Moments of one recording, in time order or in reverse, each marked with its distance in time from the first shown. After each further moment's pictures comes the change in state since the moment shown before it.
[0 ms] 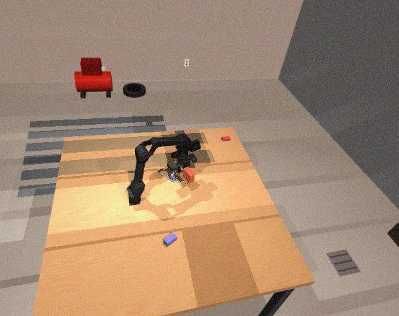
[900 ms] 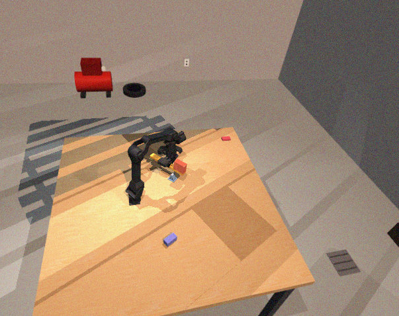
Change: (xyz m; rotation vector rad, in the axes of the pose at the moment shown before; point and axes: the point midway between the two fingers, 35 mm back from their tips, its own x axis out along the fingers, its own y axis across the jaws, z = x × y) arm 0.000 0.034 0.083 -0.409 -0.007 -0.002
